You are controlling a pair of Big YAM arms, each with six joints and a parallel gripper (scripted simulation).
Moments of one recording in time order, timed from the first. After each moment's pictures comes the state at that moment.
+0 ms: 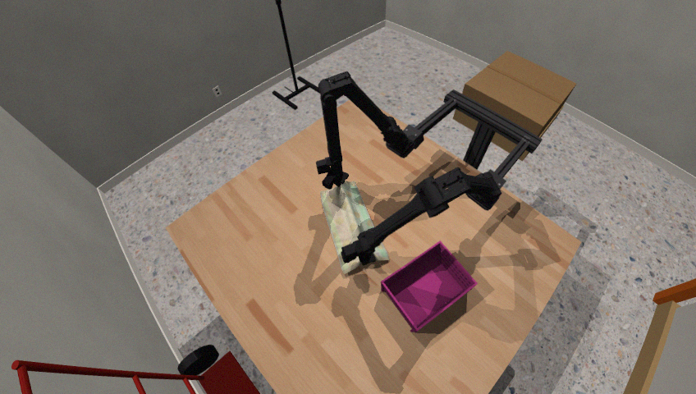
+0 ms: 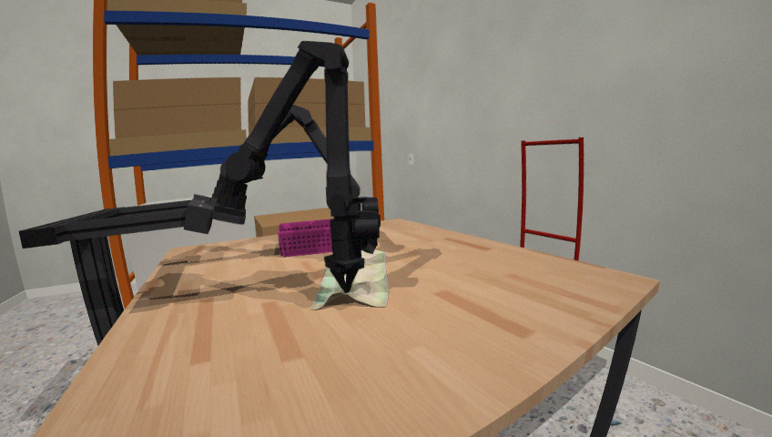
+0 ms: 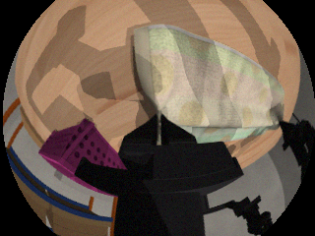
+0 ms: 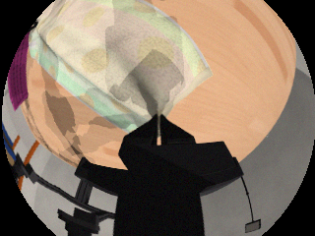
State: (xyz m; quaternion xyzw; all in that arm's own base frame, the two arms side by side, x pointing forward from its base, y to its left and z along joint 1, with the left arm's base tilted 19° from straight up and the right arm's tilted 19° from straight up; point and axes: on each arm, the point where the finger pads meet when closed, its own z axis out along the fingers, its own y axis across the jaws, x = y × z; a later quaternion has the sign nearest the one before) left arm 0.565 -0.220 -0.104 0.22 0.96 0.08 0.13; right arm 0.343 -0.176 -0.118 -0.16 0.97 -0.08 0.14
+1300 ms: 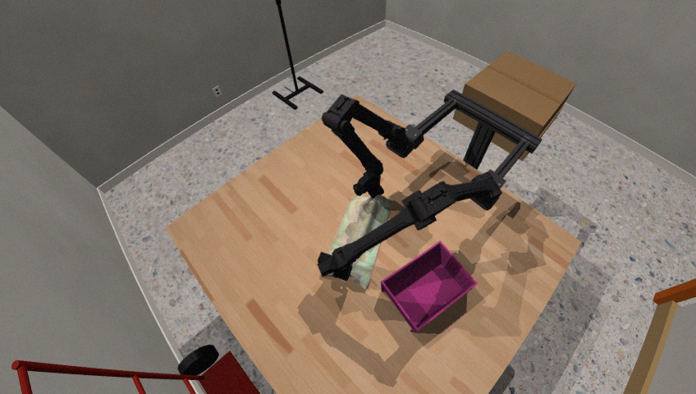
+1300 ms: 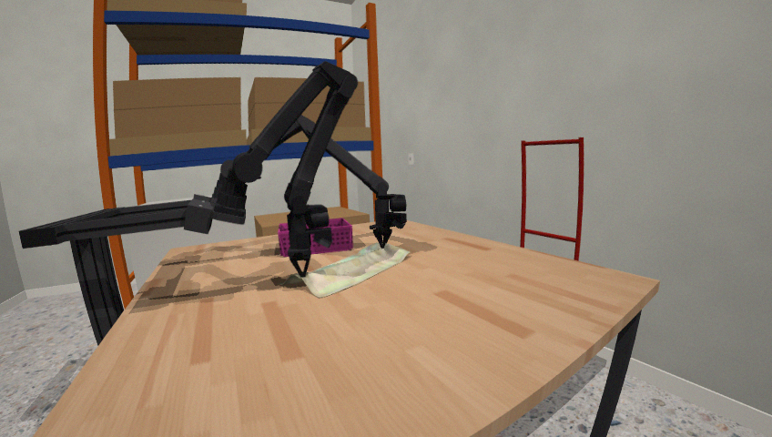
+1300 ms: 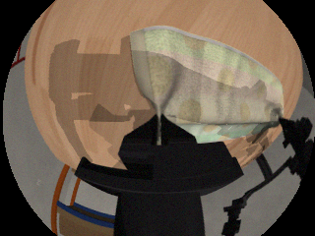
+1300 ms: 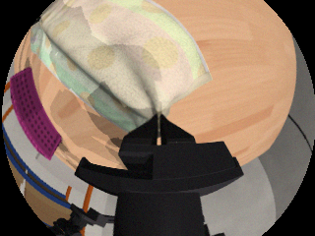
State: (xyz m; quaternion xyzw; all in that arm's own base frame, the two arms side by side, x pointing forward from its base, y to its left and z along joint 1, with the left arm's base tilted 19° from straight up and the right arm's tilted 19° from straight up) left arm 0.677 -0.243 -0.067 0.53 0.84 0.12 0.09; right arm 0.263 0.005 -0.163 0.13 0.98 -0.03 0.16
